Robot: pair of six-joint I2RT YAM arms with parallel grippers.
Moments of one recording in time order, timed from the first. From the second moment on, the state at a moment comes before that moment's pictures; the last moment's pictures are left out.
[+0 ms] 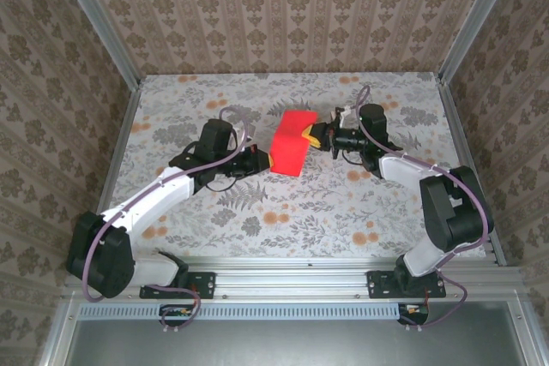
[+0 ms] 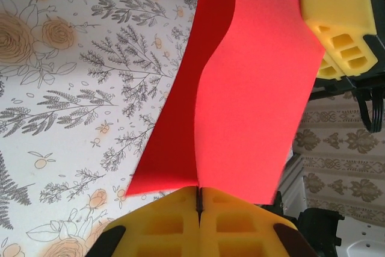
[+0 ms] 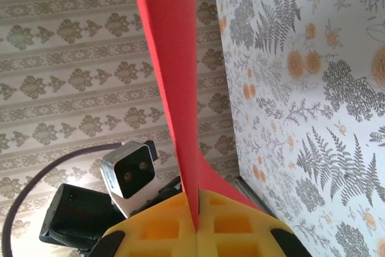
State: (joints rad) left arm -0.57 1.31 0.89 -0.27 0.57 -0.75; right arm 0.26 1.61 0.86 0.46 -0.91 1.39
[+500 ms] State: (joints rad) left arm -0.64 1.30 0.77 -0.29 0.50 -0.77; right arm 0.32 1.70 0.85 0.37 -0.91 1.21
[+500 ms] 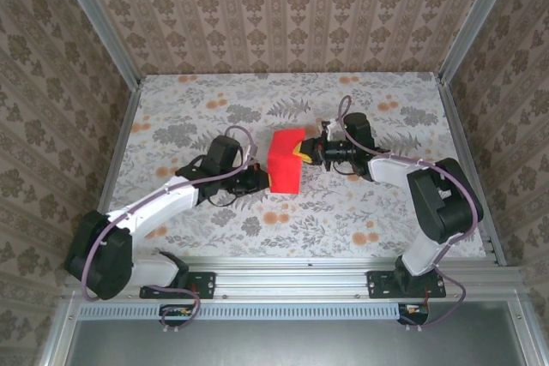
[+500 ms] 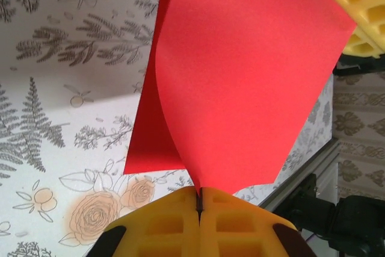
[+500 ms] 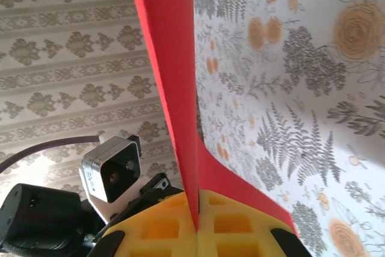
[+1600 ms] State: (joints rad) left arm -0.76 1.60 0.76 -0.17 0.46 -0.86; right arm 0.26 1.86 0.96 -0.24 -0.73 0.60
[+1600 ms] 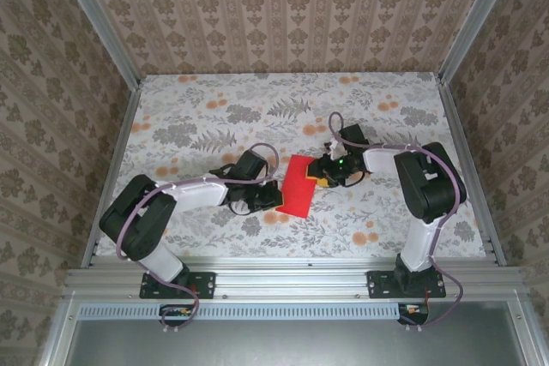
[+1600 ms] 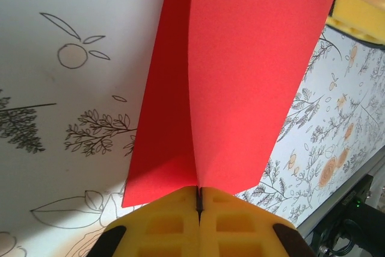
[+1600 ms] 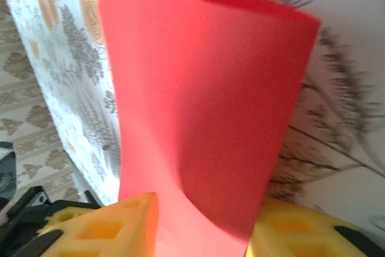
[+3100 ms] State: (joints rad) left arm -0.79 1.69 0.88 -0.14 0.47 -0.88; right arm 0.36 1.84 1.01 -0.43 -0.50 0.41
